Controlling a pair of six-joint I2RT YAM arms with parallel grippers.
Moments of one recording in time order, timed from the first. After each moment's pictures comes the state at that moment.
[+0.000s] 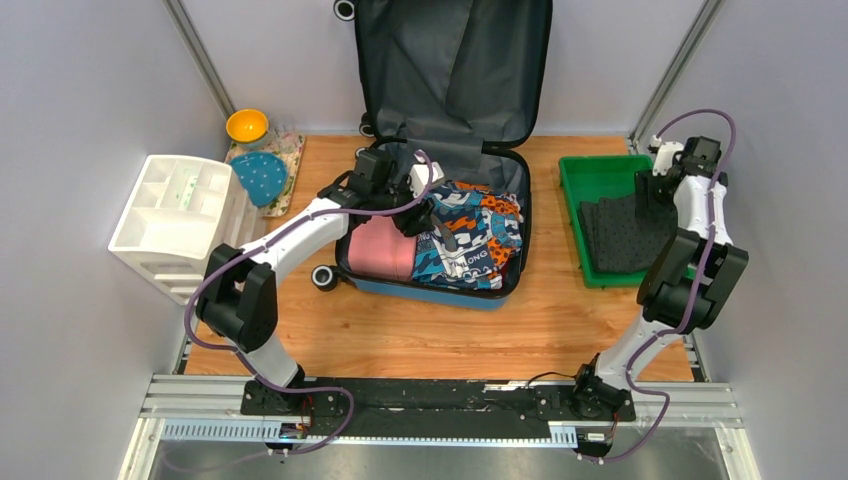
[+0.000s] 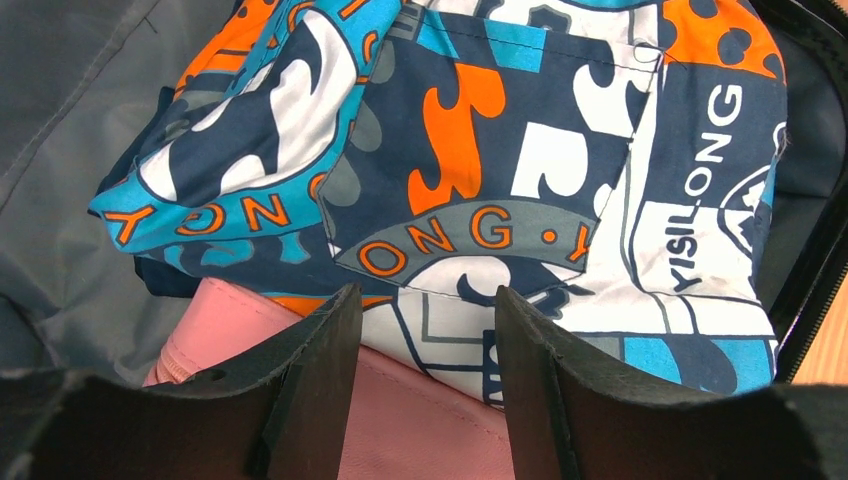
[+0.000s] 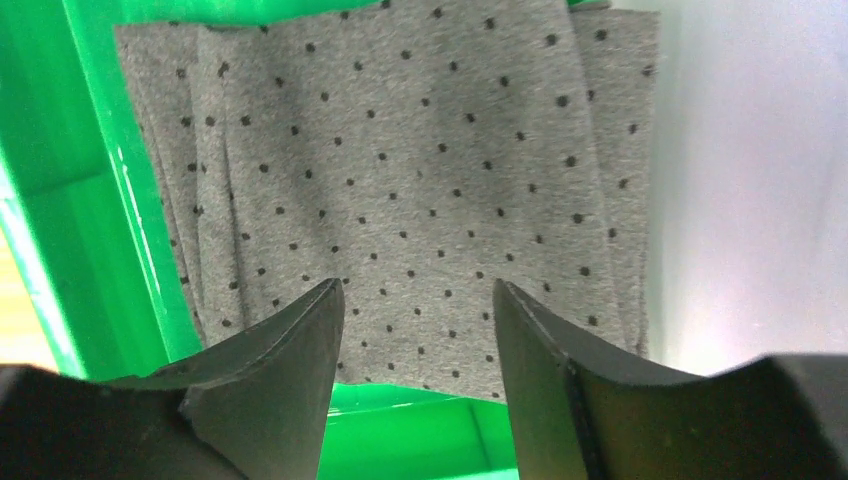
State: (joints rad) left arm -0.52 1.66 1.29 -0.31 0.57 0.39; right arm -0.46 1.81 1.53 -0.69 -0.12 -0.43
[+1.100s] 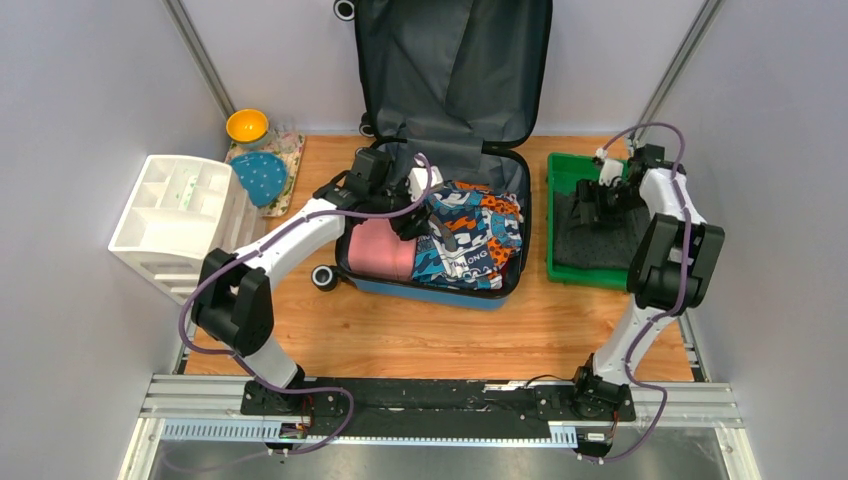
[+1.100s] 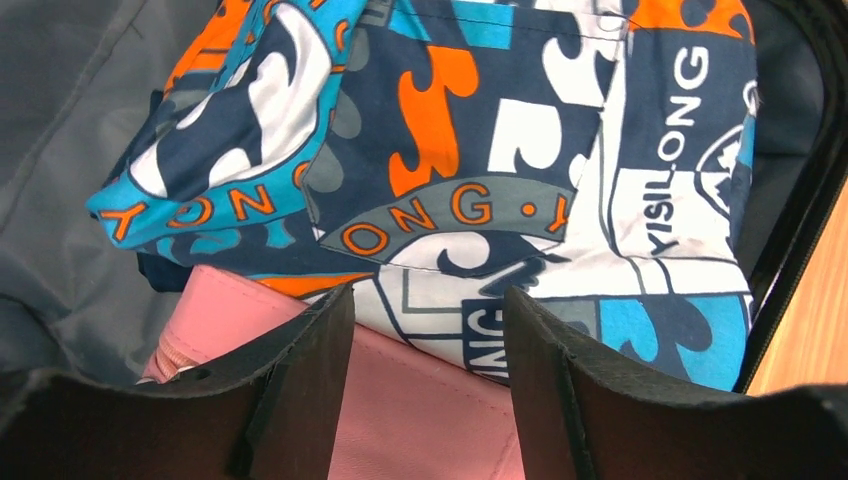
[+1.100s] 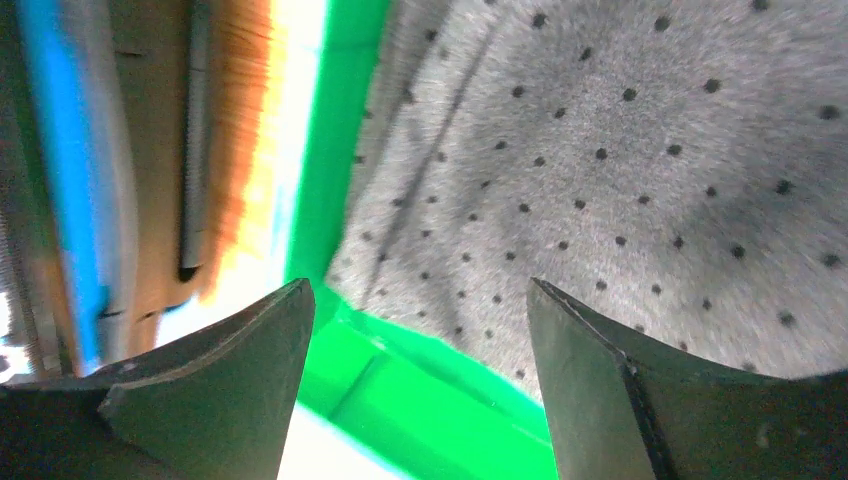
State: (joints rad) left arm -0.52 1.63 1.29 -0.37 0.59 0.44; right arm -0.29 1.96 1.53 -0.93 -0.52 -0.35
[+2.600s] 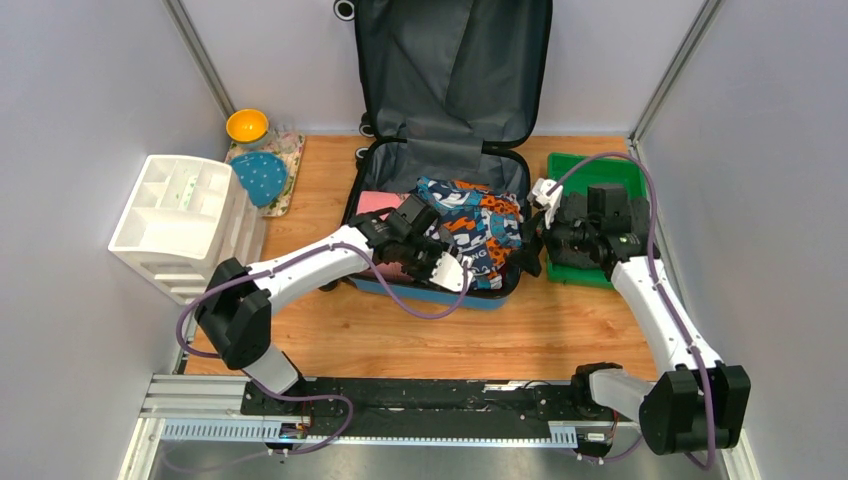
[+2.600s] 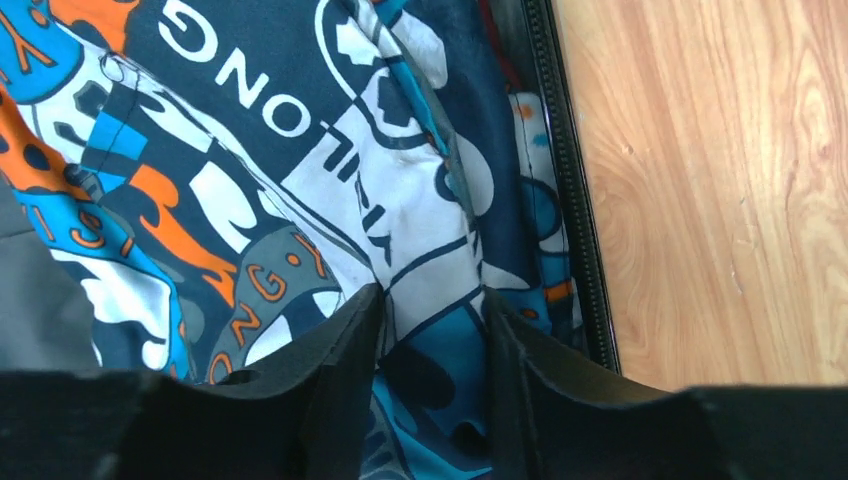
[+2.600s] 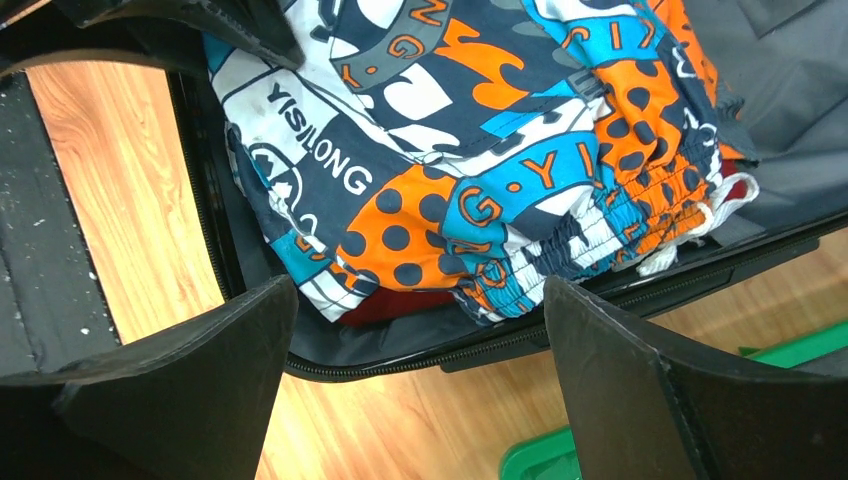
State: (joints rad) left arm -0.83 1.60 1.25 -0.66 0.34 1.21; right arm 0.10 1.14 0.94 -0.53 -0.85 -0.54
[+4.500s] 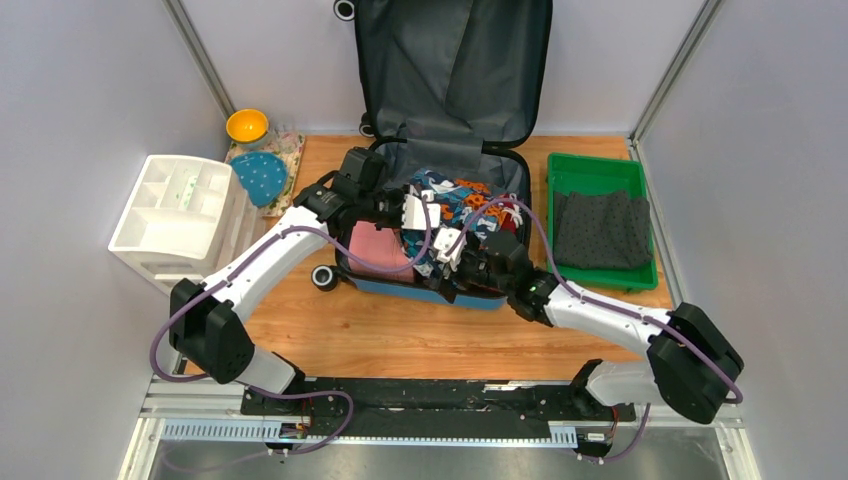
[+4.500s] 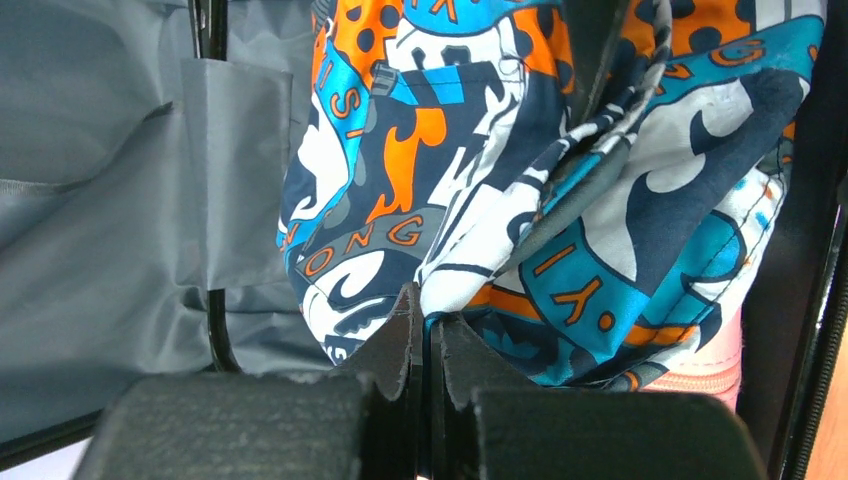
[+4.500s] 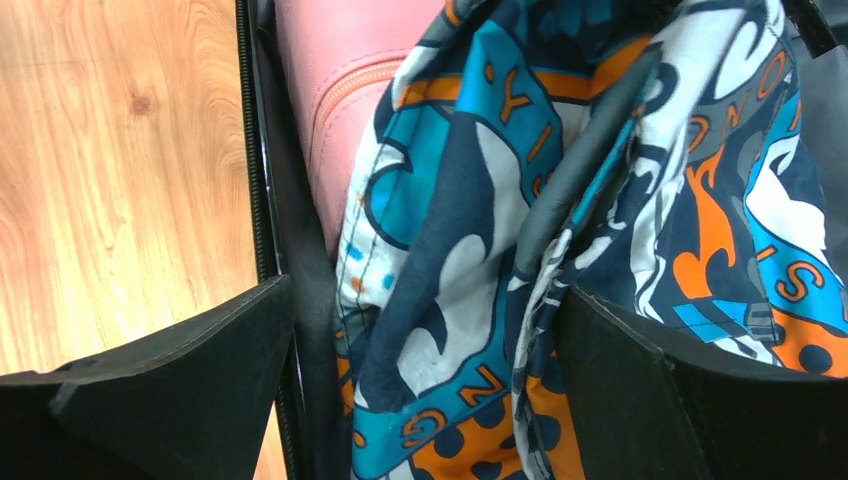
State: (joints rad) left arm -0.56 1.47 1.33 -0.60 0.45 1.13; right arm 0.80 1.28 0.66 0.30 -0.29 -0.35
